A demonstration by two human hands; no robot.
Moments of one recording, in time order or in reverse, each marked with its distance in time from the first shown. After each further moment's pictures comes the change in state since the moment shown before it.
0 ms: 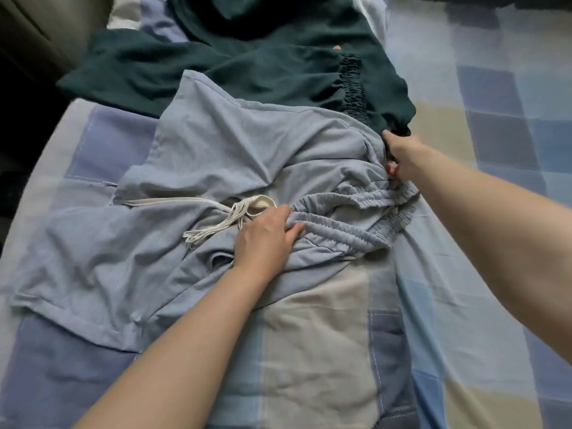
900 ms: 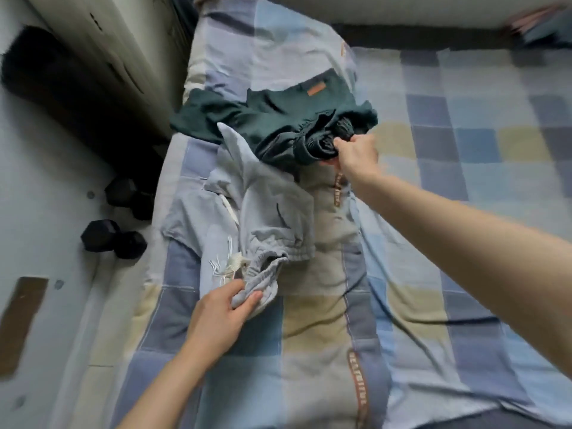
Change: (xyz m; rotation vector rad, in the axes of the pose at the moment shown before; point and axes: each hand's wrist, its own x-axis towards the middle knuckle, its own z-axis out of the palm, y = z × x) left_hand -0.283 0.037 -0.234 -0.372 -0.145 -0.271; right_hand -0.352 -0.057 -0.052 -0.205 -0.016 -0.388
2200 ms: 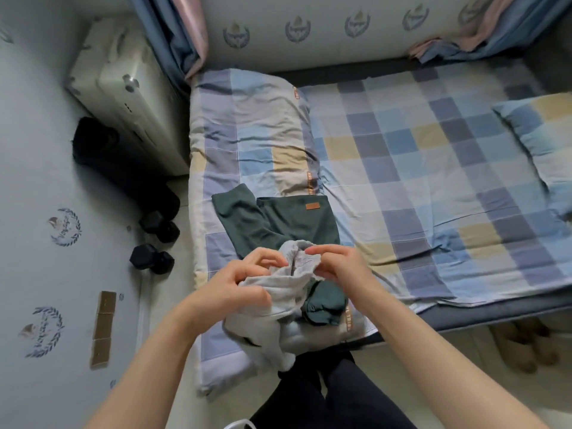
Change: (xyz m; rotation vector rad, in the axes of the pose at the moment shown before) left_hand -0.186 0.188 -0.231 -0.391 -0.808 0.206; right_hand -0.389 -0.059 -0.141 0.436 -0.310 0.332
